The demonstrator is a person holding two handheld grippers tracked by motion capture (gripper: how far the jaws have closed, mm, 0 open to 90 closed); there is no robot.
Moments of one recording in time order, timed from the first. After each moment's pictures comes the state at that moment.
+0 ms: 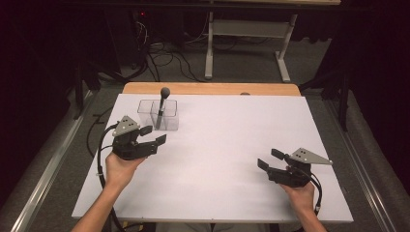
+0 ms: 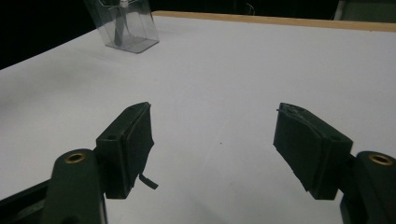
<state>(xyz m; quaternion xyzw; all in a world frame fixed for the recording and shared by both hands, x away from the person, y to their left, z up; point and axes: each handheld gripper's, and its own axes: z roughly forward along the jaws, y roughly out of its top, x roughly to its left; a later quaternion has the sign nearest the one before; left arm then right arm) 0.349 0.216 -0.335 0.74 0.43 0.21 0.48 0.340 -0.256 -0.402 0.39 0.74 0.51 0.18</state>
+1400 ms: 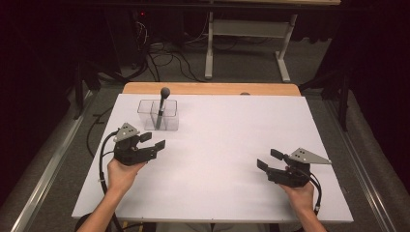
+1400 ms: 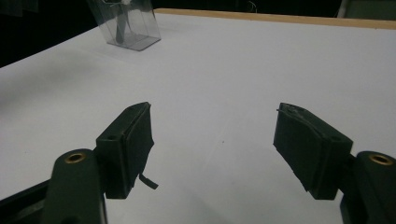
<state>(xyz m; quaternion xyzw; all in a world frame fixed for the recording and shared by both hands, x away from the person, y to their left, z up) 0.350 0.220 -0.362 0.73 0.45 0.20 0.48 0.340 -0.255 -0.402 0.39 0.74 0.51 0.18</state>
